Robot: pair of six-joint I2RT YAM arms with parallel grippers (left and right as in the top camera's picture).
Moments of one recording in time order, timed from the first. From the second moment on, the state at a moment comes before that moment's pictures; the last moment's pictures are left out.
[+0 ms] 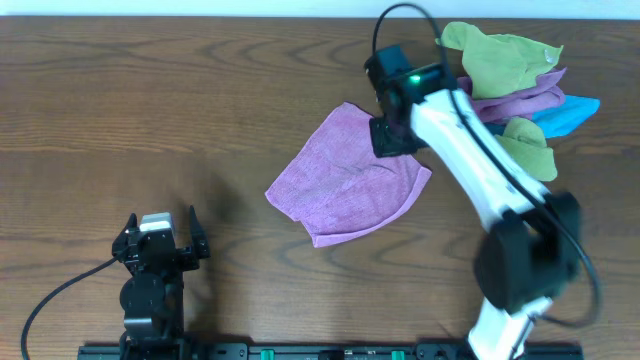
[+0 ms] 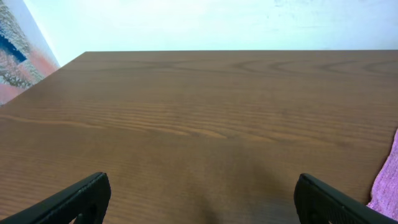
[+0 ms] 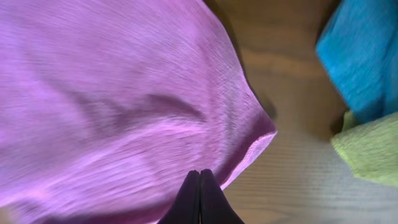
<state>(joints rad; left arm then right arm) 0.01 0.05 0.09 -0.27 -0.15 0.03 0.40 1.90 1.69 -1.18 0.12 0.27</state>
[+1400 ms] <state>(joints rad) -0.12 0.44 0.12 0.30 0.43 -0.31 0.52 0.72 0.88 -1.04 -0.21 0.29</state>
